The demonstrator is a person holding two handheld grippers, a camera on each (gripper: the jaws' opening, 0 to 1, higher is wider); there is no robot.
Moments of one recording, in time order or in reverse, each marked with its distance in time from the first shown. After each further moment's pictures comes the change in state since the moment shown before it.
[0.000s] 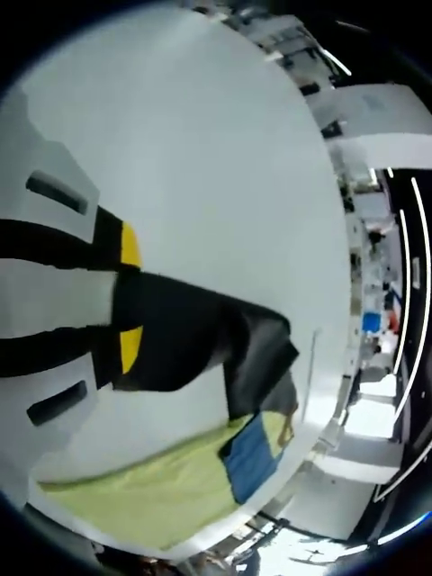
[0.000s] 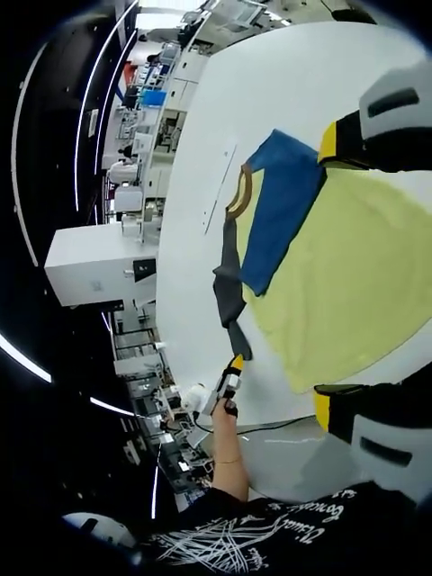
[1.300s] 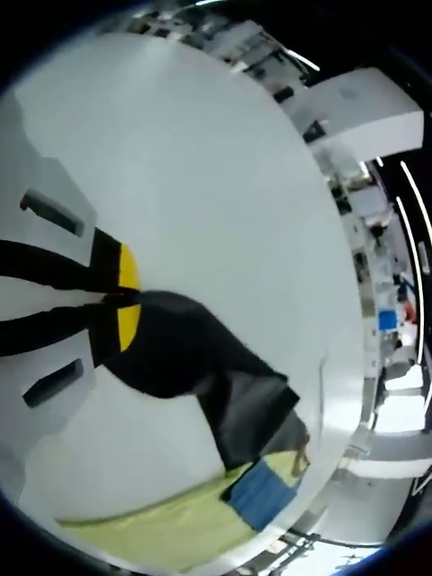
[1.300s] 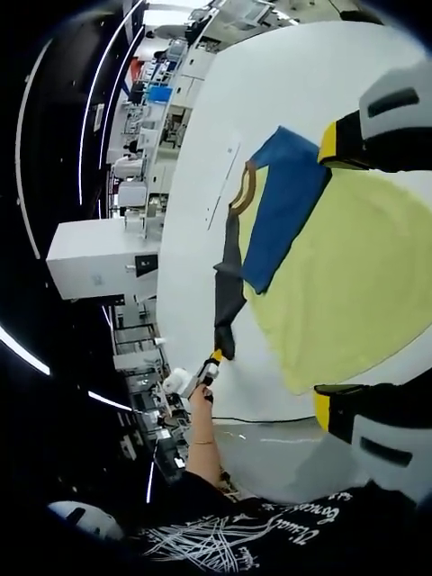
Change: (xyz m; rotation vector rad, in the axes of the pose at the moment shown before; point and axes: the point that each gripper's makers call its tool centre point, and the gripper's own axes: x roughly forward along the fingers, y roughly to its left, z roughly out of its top) left arm 0.008 0.057 0.042 0.137 0.076 0.112; right arm 0.005 0.002 0.000 -0.028 -0.015 0.012
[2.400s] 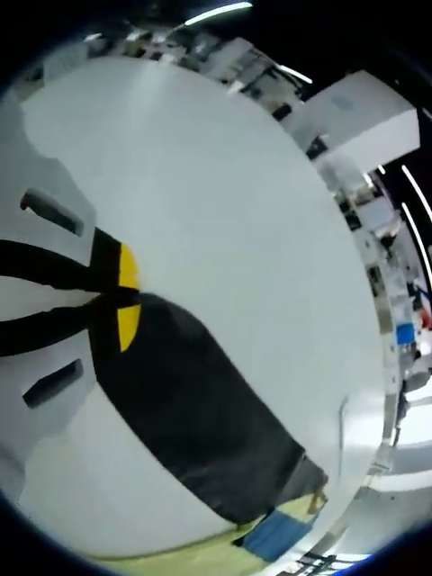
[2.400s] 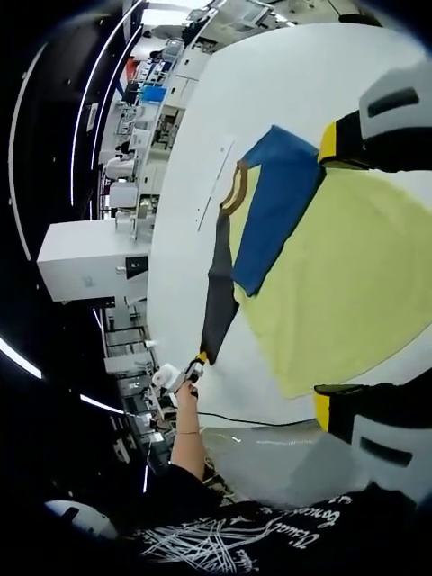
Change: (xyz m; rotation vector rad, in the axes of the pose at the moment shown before) left arm 0.019 0.066 -0.007 0.029 0.079 0.122; right arm 0.007 -0.005 -0.008 -0.004 0.054 -0.011
